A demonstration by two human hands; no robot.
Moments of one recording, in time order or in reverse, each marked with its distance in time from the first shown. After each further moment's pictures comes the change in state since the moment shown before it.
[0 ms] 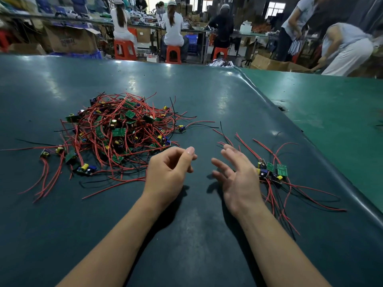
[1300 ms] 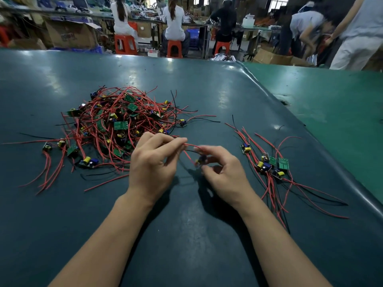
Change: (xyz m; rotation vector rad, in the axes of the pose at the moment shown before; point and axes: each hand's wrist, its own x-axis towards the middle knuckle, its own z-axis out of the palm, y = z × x) left_hand 0.010 -0.005 -0.028 0.701 0.175 0.694; right_hand 0.006 0.014 -0.008 -0.873 -0.457 -0.544
